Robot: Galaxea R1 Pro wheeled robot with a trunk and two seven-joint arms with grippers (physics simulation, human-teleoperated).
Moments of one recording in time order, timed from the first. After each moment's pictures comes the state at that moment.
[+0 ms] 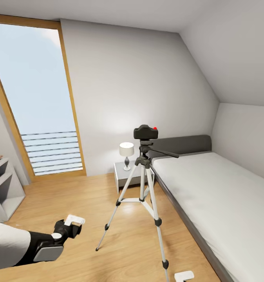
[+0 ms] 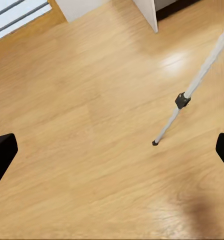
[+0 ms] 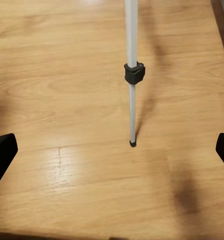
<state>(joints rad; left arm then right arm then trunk) -1.03 0.37 -2.34 -0.79 1.89 -0.32 0.49 -0.42 0.06 0.00 -0.02 0.15 -0.26 -0.06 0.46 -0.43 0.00</state>
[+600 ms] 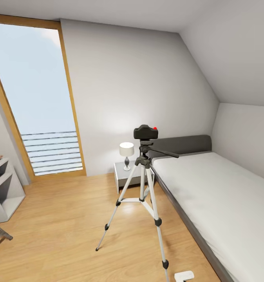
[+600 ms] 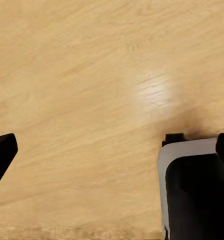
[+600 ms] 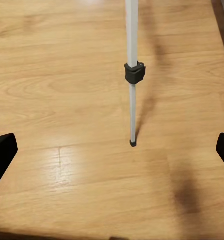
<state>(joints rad) -0.32 0.24 -2.17 -0.51 1.89 -0.32 0.49 -0.42 0.06 0.00 -0.02 0.15 -0.26 -0.06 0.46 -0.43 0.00</state>
